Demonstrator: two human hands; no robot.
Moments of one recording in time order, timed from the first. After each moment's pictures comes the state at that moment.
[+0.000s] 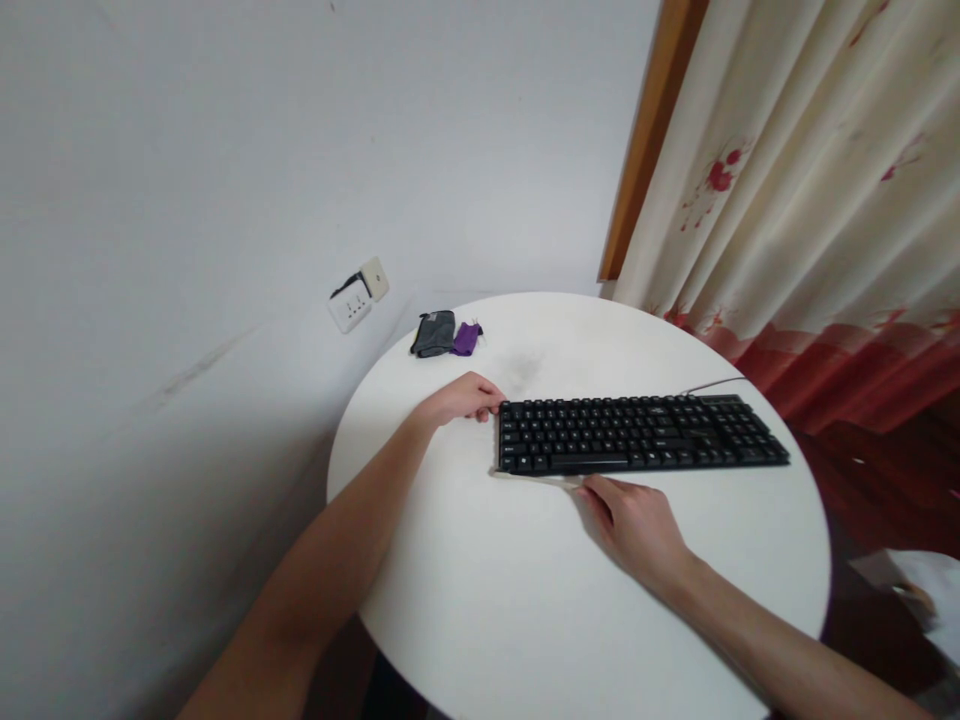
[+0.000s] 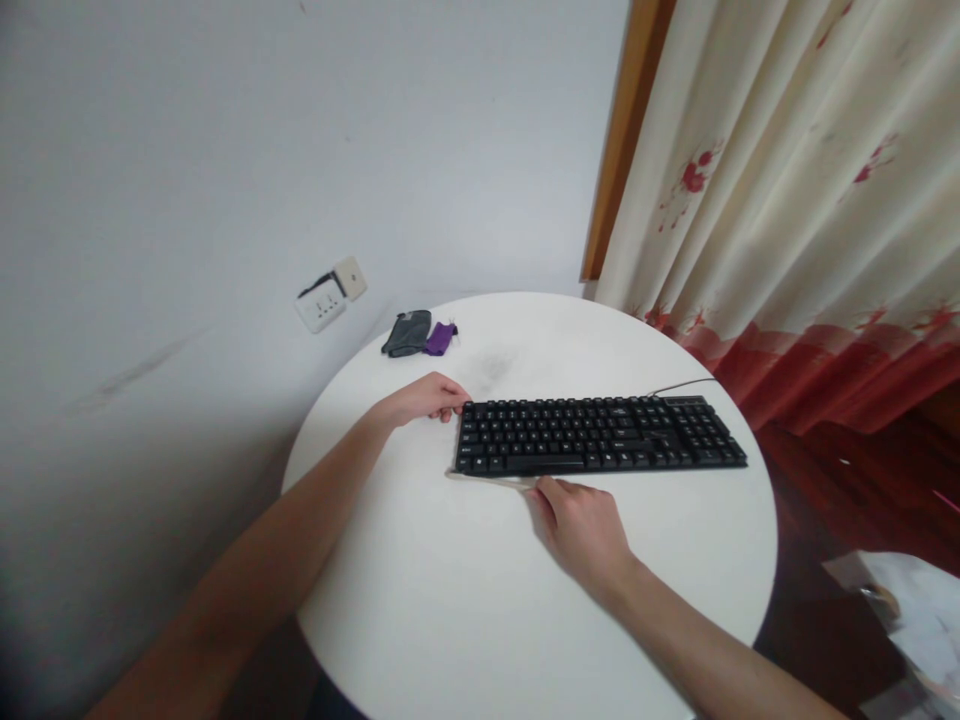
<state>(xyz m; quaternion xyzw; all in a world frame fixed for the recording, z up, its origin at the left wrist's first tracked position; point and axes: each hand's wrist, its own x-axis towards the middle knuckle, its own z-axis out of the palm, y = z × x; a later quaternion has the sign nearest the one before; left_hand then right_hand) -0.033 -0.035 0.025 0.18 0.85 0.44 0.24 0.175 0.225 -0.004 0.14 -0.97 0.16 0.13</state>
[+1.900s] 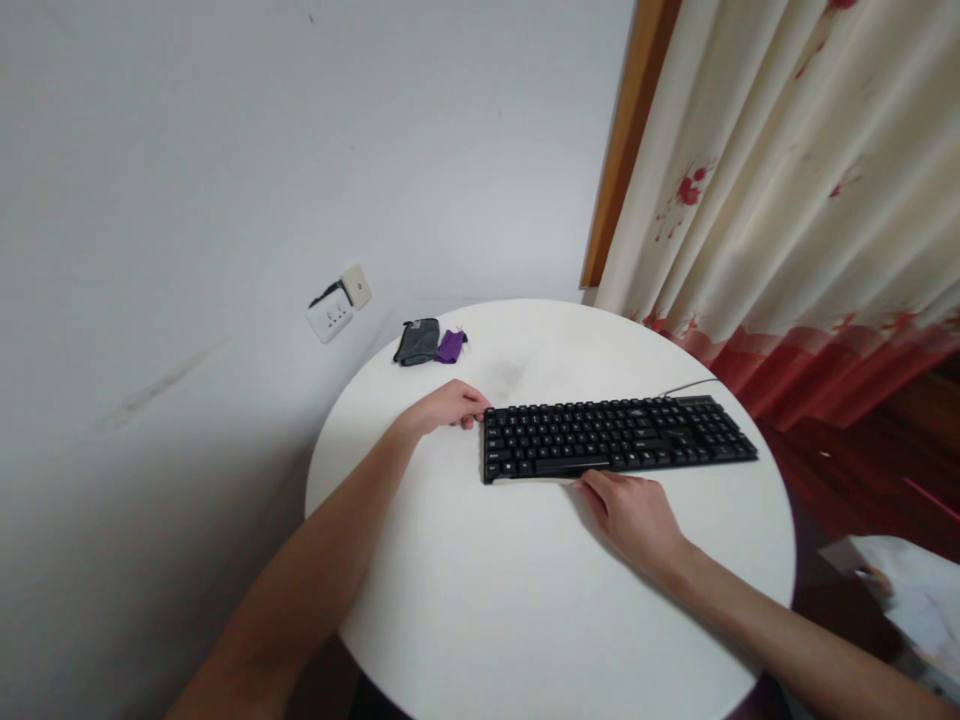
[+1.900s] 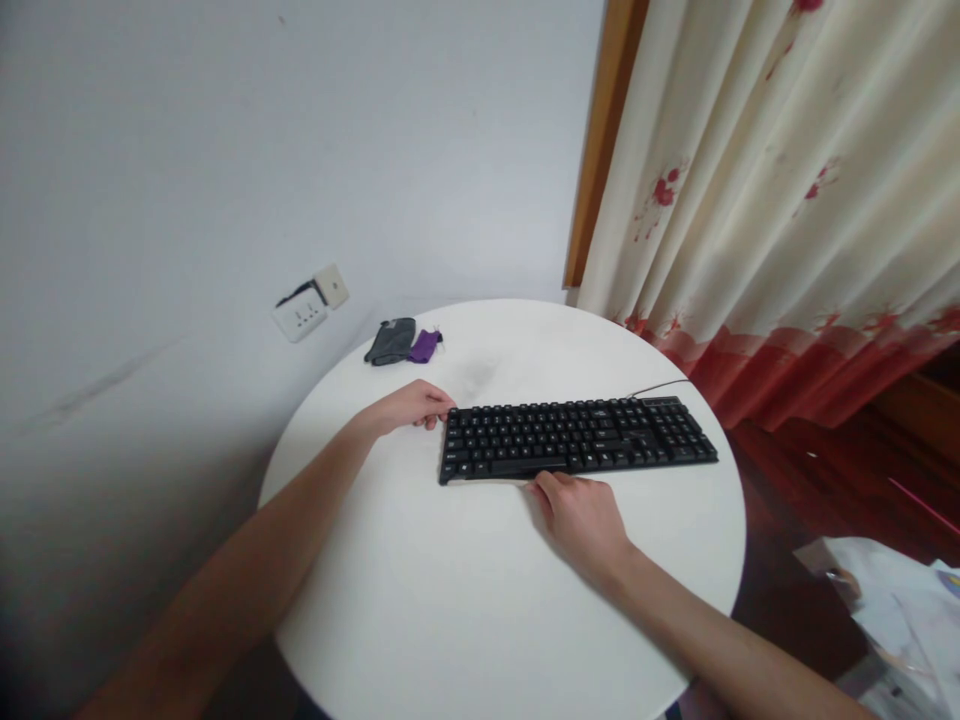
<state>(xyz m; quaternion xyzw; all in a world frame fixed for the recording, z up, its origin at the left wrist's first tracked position) -0.035 -0.035 0.025 0.18 0.85 0.43 0.25 0.169 0.243 0.002 0.12 -0.98 0.09 0.12</state>
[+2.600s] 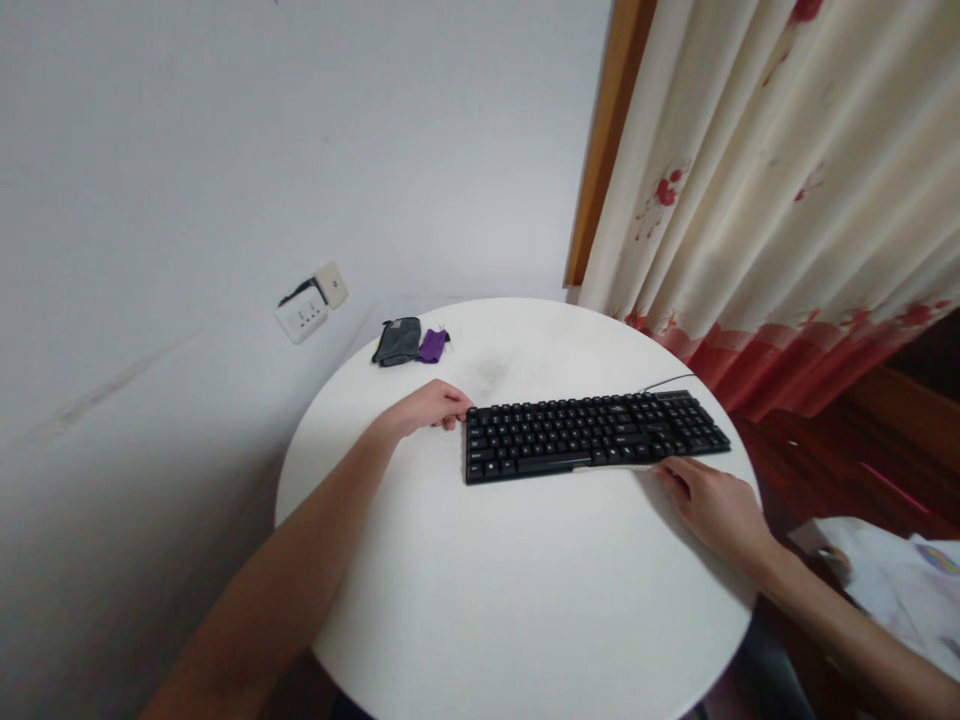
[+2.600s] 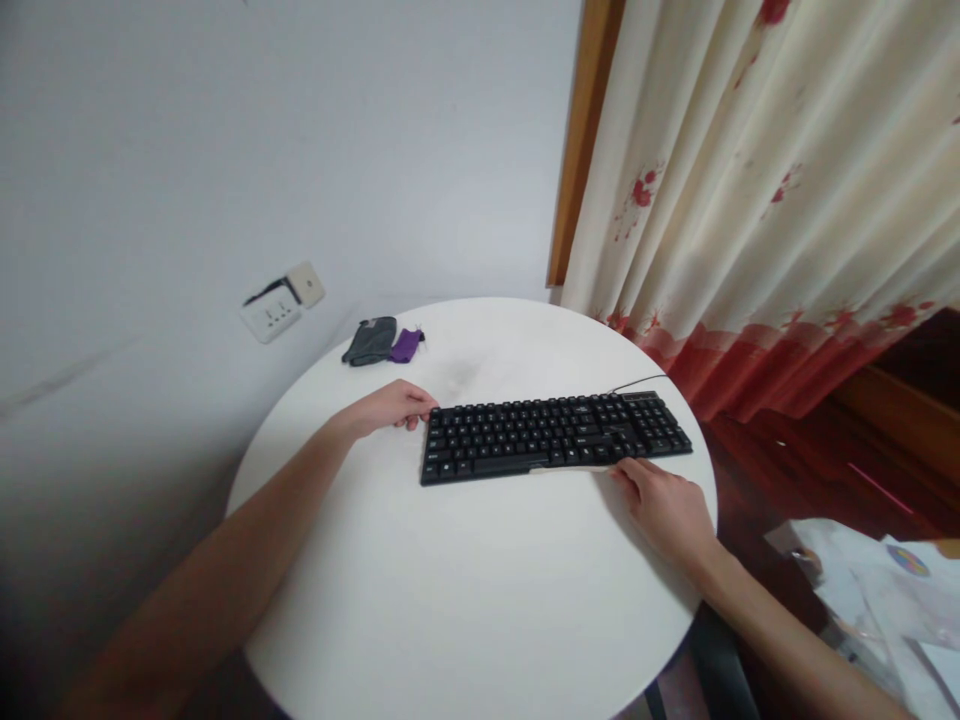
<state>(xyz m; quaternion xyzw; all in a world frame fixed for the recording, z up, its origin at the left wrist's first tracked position) -0.035 -0.035 0.028 0.19 0.85 0.42 0.25 0.191 0.359 -0.004 -0.02 -0.99 0.00 0.12</state>
